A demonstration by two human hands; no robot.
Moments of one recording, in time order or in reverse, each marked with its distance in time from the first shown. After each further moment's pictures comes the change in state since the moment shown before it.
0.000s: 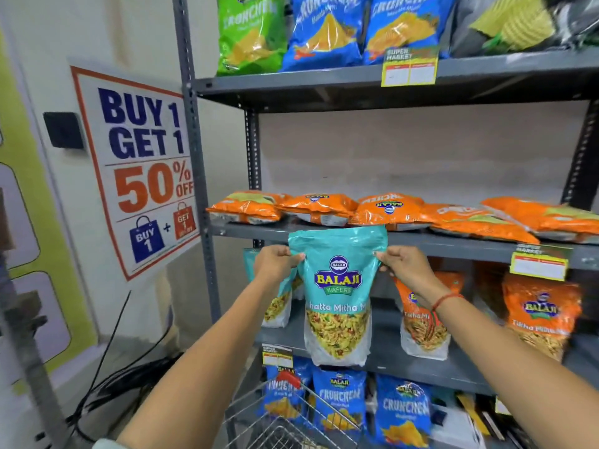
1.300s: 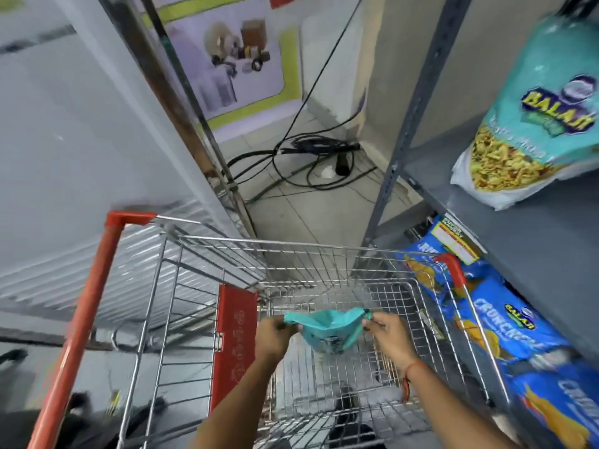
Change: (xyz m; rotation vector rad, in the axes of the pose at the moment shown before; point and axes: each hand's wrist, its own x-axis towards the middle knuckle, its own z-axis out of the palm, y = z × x) left_hand -0.229 -0.408 -0.065 0.214 0.516 -0.967; right_hand -0.167 0.281 0.358 -0.109 -1.132 0.335
